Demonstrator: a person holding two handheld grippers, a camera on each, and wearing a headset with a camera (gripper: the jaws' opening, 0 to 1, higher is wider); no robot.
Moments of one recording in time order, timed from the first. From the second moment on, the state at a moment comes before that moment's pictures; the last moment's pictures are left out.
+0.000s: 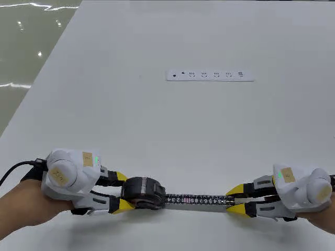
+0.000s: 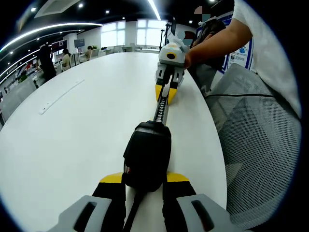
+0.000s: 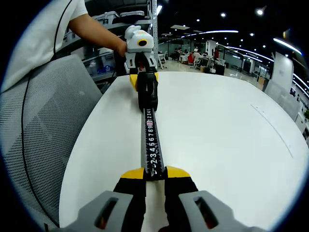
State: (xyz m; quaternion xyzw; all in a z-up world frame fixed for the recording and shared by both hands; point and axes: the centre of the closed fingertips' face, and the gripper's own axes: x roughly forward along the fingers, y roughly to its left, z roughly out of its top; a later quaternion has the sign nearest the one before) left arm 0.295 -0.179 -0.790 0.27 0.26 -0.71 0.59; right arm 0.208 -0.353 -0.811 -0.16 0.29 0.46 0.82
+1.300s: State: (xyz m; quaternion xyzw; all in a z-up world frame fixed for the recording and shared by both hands) left arm 0.295 -0.182 -0.790 0.28 0.26 -0.71 0.59; right arm 0.164 -0.434 -0.811 -0.16 0.34 0.41 0.83
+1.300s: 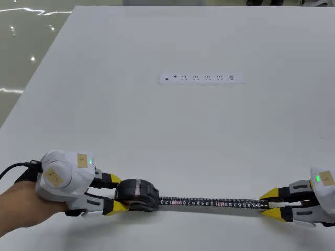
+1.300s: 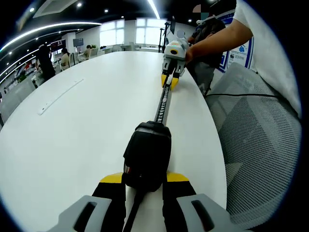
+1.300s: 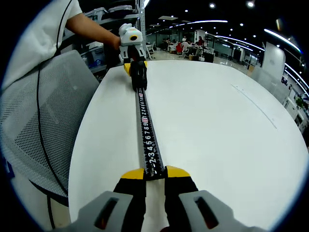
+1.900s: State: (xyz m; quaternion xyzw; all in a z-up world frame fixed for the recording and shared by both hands) left arm 0.294 -0.184 -0.789 0.28 0.26 -0.71 0.59; right arm 0.160 -0.430 -0.814 -0.13 0.36 0.40 0.83
